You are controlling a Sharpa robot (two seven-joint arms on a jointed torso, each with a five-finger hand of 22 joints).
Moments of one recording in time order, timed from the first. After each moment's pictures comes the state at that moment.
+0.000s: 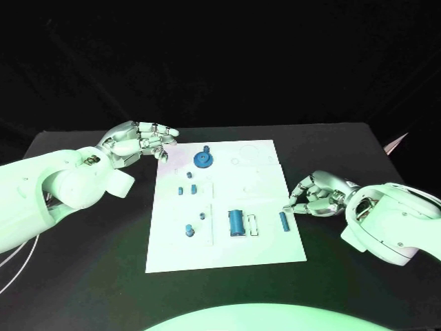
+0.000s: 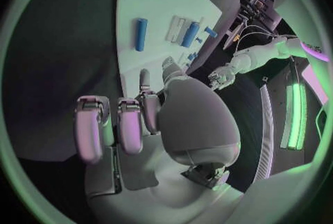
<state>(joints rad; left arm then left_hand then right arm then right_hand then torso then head) 1.20 -0.90 -0.01 1.45 -0.19 0.00 0.25 1.38 -0.18 0.57 0.08 0.14 0.81 0.21 0.29 0.30 0.90 0.13 0.57 0.27 1.04 0.05 1.15 0.56 0.17 0.95 0.15 0.88 0.68 1.16 -1.21 -0.18 1.94 -1.18 -0.42 -0.44 1.29 -0.09 0.05 0.22 0.10 0.98 0.08 0.33 0.62 1.45 0.00 1.32 1.31 1.46 -0.07 1.53 1.31 0.03 1.47 0.03 1.49 1.31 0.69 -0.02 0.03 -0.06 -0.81</state>
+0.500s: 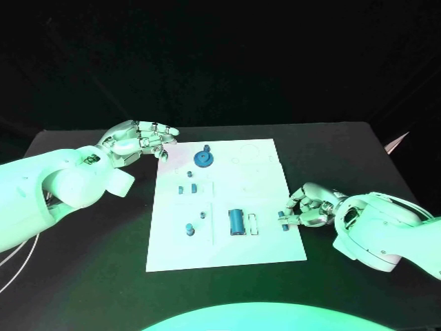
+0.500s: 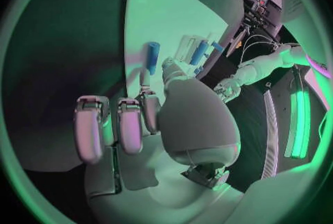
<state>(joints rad) 1.20 -0.90 -0.01 1.45 -0.19 0.00 0.25 1.38 -0.18 0.57 0.08 0.14 0.81 0.21 0.29 0.30 0.90 0.13 0.57 0.27 1.04 0.05 1.15 0.56 0.17 0.95 0.15 0.88 0.68 1.10 -1.14 -0.18 1.88 -1.22 -0.40 -0.47 1.29 -0.09 0.05 0.24 0.10 0.99 0.08 0.33 0.61 1.45 0.00 1.31 1.31 1.46 -0.07 1.53 1.31 0.03 1.47 0.03 1.49 1.31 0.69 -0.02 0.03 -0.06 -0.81</state>
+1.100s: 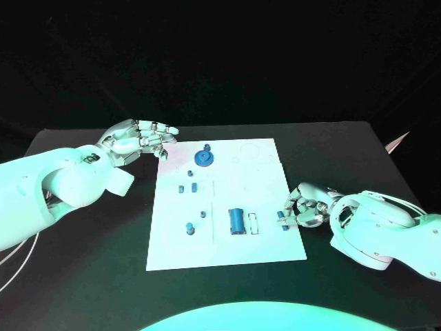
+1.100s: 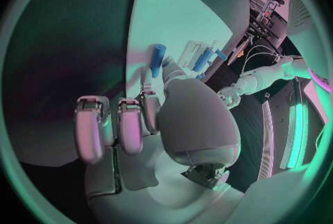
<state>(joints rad) 1.20 -0.91 -0.01 1.45 -0.19 0.00 0.25 1.38 -0.18 0.57 0.08 0.14 0.81 0.21 0.29 0.30 0.90 0.13 0.57 0.27 1.04 0.05 1.15 0.56 0.17 0.95 0.15 0.88 0.68 1.09 -1.11 -0.18 1.87 -1.32 -0.37 -0.50 1.31 -0.10 0.05 0.24 0.10 1.01 0.08 0.33 0.61 1.45 0.00 1.31 1.31 1.46 -0.07 1.53 1.31 0.03 1.47 0.03 1.49 1.31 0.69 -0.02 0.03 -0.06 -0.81</state>
